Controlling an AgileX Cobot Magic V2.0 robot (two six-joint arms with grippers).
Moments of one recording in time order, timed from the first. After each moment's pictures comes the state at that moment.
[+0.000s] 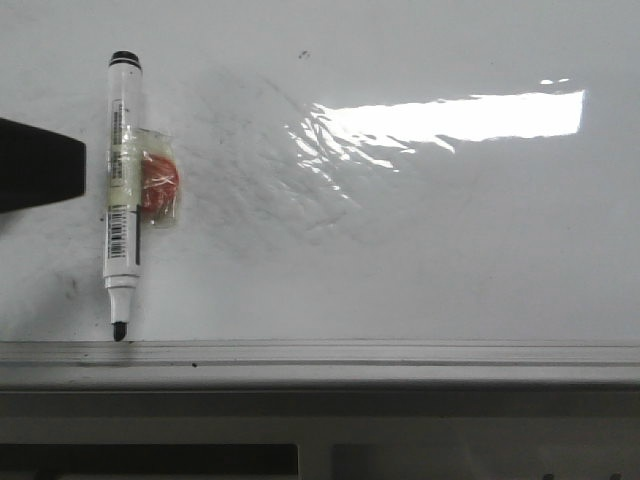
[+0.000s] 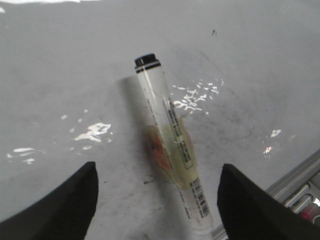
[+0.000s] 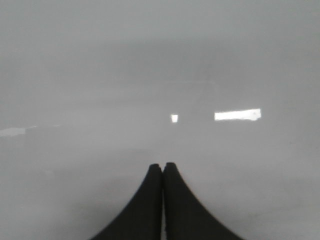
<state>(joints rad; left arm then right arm) -0.78 0.88 -0.25 -0.16 -0.29 -0.07 -0.03 0.36 -0.22 0.08 0.30 0.02</state>
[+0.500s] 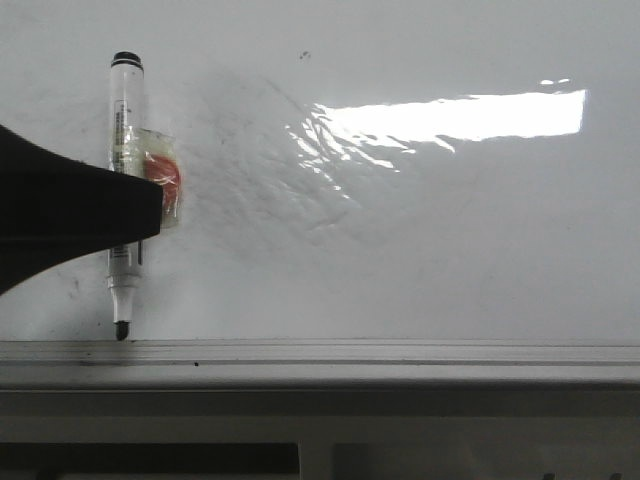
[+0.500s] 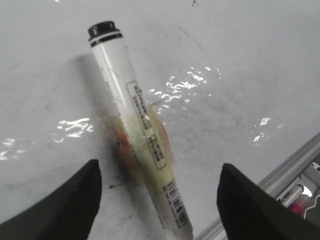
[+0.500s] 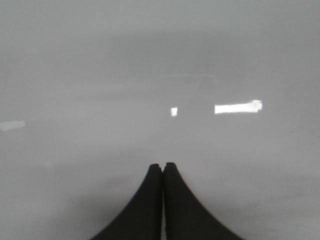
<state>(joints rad) -0.84 1.06 -0.26 -0.18 -0.44 -0.07 -0.03 0.36 -0.22 0.08 0.33 0.02</state>
